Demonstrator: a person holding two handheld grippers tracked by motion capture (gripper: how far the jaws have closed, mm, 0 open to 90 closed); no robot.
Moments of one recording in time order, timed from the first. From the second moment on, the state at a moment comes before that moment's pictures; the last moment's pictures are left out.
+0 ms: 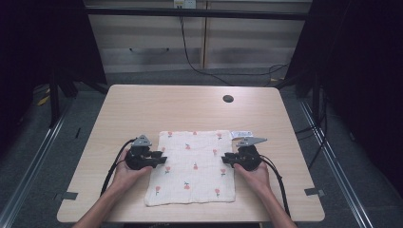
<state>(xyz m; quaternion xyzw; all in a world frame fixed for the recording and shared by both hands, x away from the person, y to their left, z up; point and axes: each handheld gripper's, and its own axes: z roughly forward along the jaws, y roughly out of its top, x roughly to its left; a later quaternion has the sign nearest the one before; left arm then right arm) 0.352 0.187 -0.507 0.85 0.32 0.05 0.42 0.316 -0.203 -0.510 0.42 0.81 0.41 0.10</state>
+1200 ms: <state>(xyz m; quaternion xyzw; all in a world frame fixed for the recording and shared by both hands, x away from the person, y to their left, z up) 0.323 0.187 -0.502 0.86 0.31 0.06 0.40 0.320 -0.210 -0.485 0.41 0.79 0.44 0.08</state>
